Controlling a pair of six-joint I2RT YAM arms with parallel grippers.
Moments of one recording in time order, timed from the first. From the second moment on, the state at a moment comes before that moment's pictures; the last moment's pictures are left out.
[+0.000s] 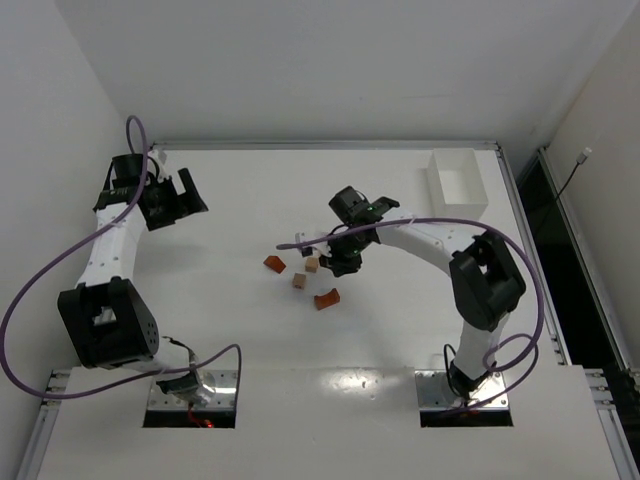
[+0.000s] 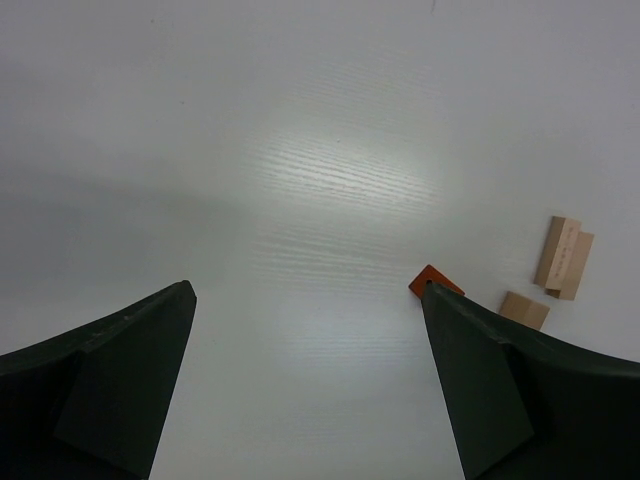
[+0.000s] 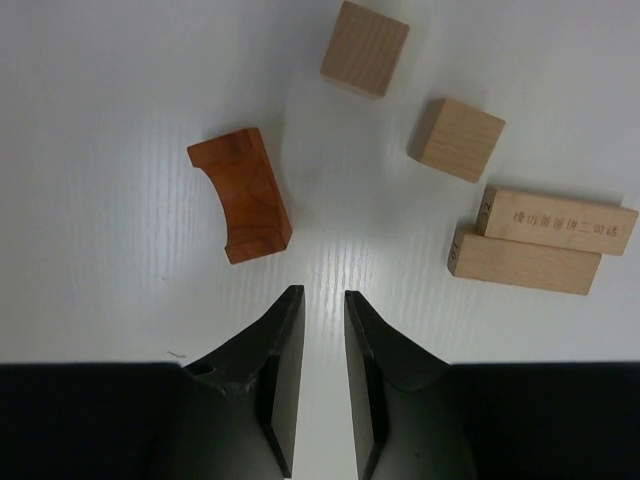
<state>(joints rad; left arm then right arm) 0.26 1.46 1.24 -0.64 0.28 -0.19 0.65 1.84 1.33 -0.74 -0.47 -0.95</state>
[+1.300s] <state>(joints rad) 0.26 1.50 1.27 -0.64 0.32 -0.20 0.66 2.09 1.47 -0.69 -0.33 -0.95</state>
